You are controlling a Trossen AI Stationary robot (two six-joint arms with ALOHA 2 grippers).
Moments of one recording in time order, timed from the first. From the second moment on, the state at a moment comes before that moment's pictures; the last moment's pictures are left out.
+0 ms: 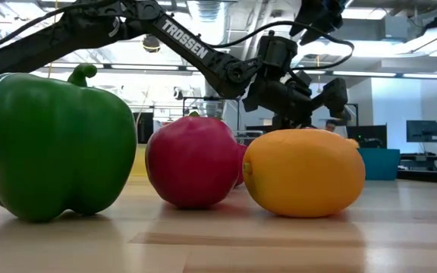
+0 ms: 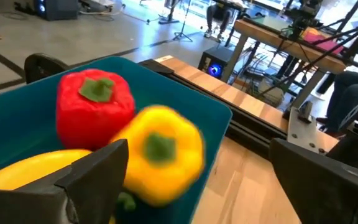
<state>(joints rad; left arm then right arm) 0.20 2.51 1.95 0.36 -0.24 -0.34 -0.27 1.21 1.39 -0.88 0.31 0.10</state>
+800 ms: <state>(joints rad) 0.21 2.18 1.95 -0.29 -0.24 0.03 -0.27 1.17 1.38 -0.97 0.32 0.09</state>
